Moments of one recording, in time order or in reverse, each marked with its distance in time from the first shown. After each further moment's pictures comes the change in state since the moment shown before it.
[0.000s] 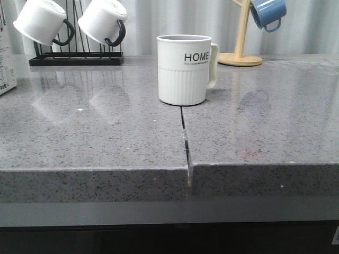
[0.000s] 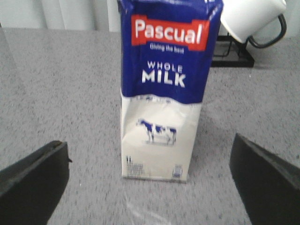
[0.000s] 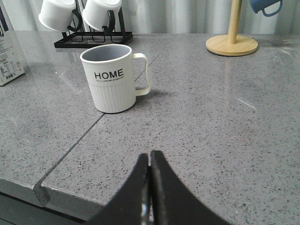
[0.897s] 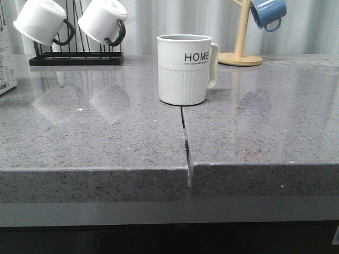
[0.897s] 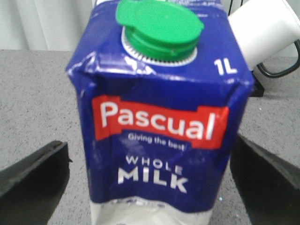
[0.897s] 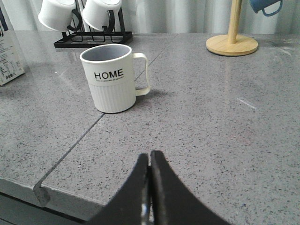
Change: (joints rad) left arm -0.023 0.339 -0.234 -0.002 -0.125 0.000; right arm 0.000 0.000 0.000 0.000 0.000 0.000
